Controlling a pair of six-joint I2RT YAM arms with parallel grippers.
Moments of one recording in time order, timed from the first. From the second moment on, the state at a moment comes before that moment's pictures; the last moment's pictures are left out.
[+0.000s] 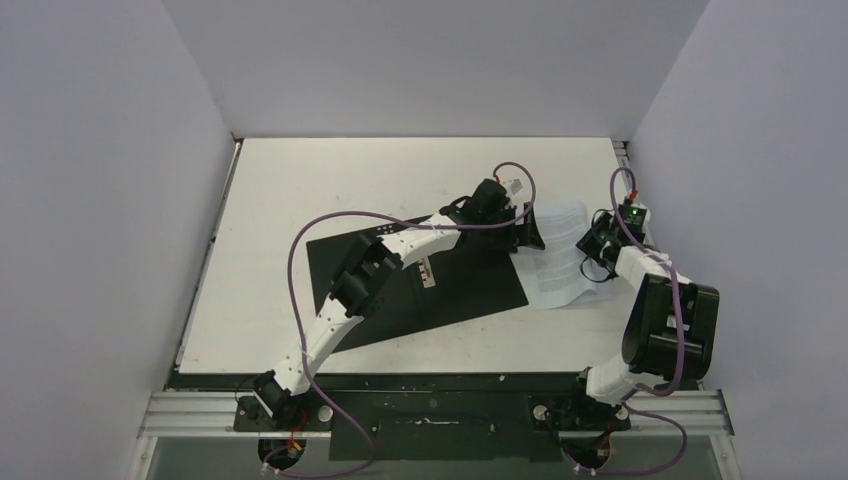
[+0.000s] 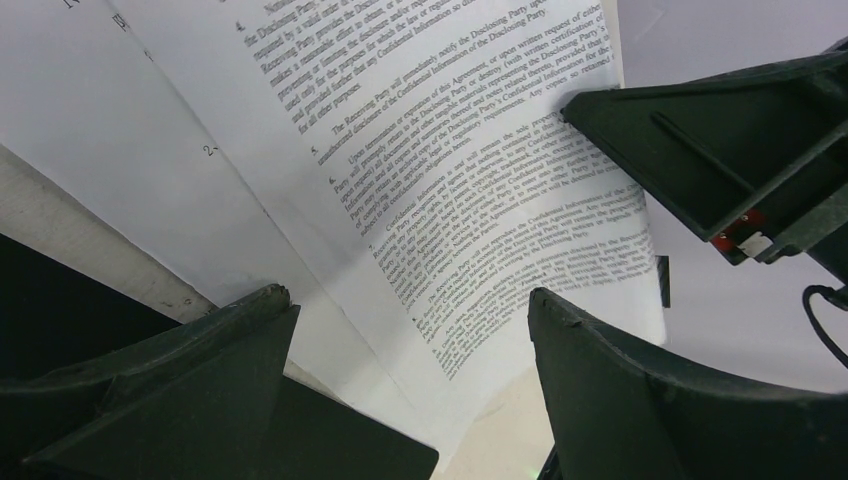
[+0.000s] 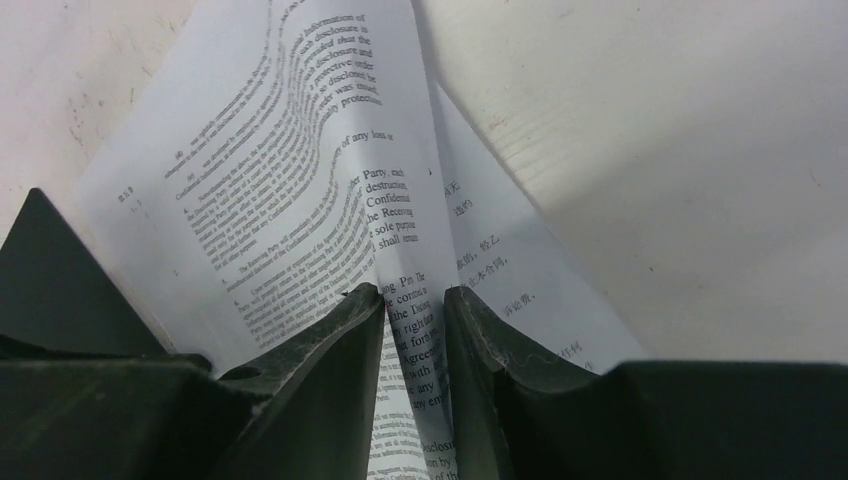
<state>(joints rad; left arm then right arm) -0.84 2.58 2.16 -0.18 0.41 -0.81 -0.25 1.54 0.80 -0.07 -0.09 0.43</state>
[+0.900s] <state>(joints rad) -0.81 2.45 1.93 -0.08 0.47 -0.85 -0.25 1.25 0.87 -0.22 -0.12 0.44</state>
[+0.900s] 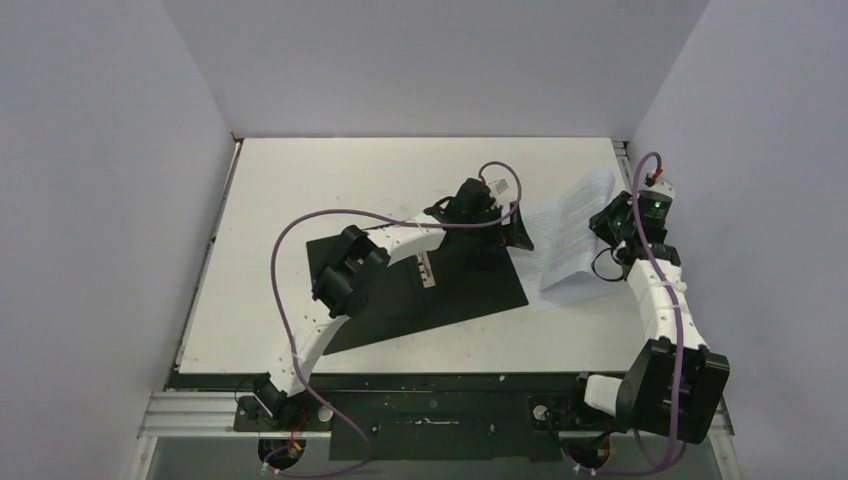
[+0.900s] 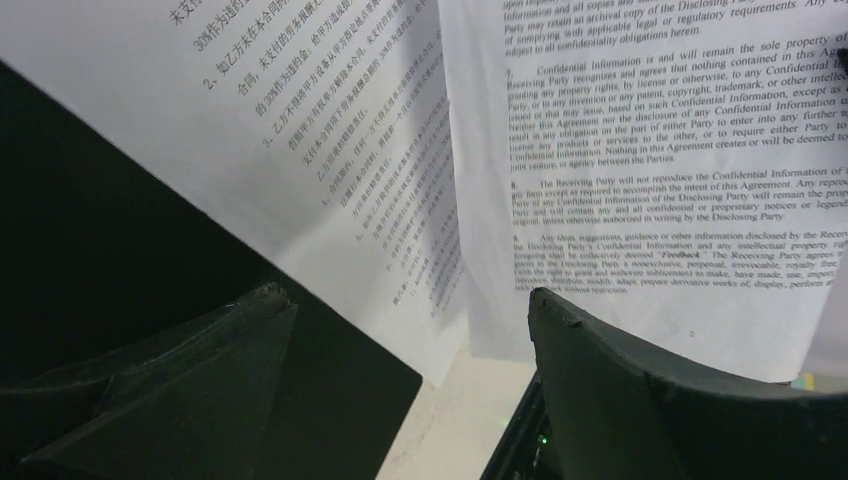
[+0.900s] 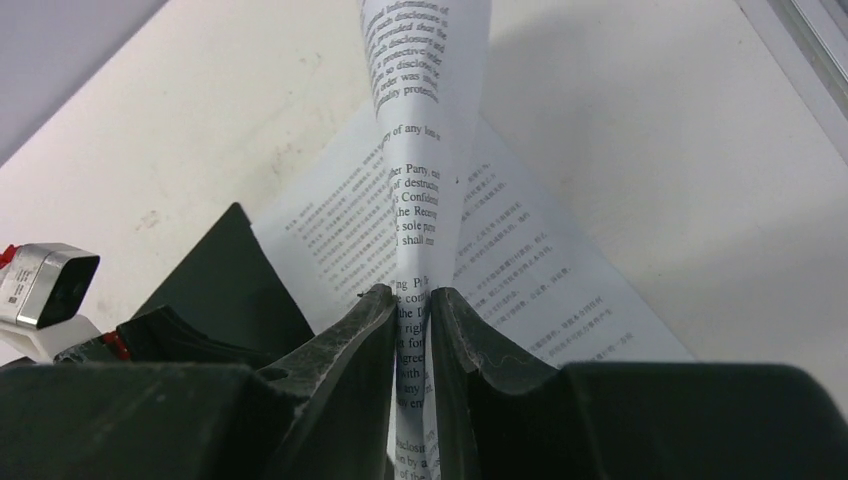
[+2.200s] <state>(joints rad) -0.56 1.56 1.00 0.40 0.57 -1.10 0.14 1.01 0.92 0.03 -0.53 0.74</state>
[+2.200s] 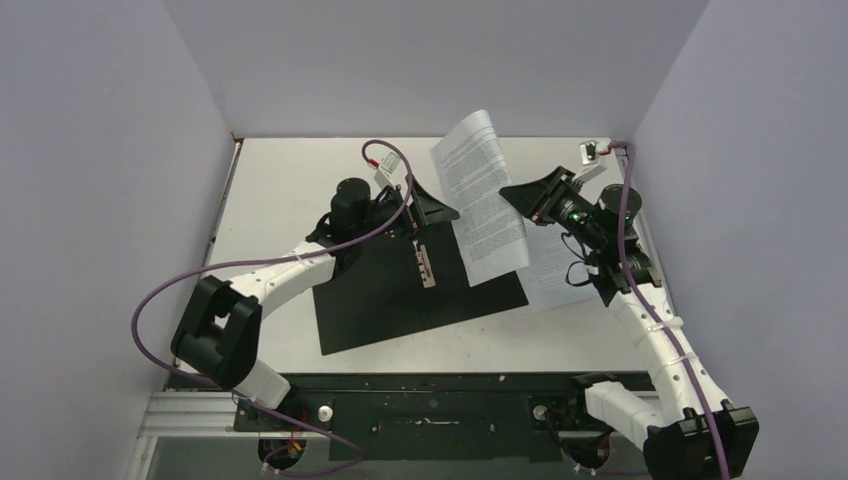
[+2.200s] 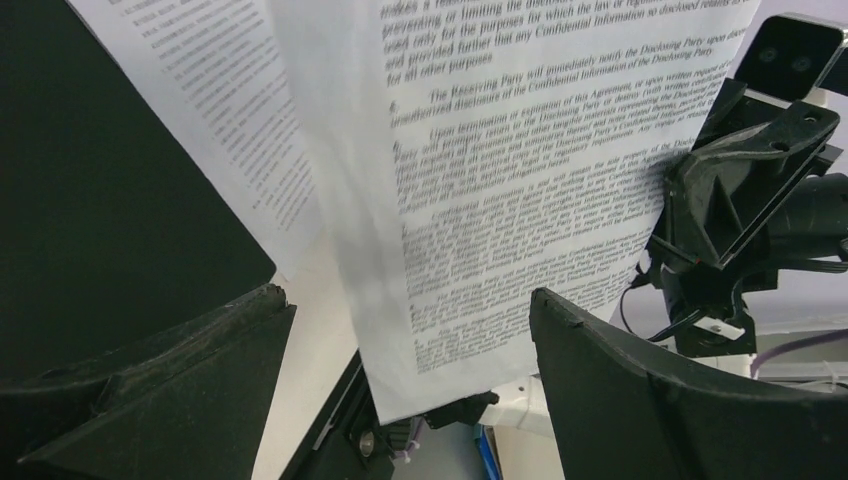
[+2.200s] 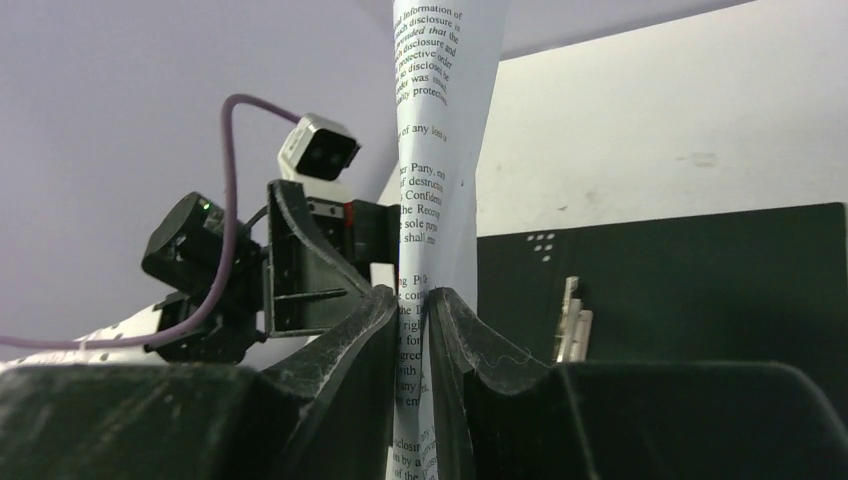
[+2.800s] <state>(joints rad) -0.52 1.35 0.77 0.65 0.58 -1.23 0.34 1.01 0.92 0.12 -0.45 0.83</state>
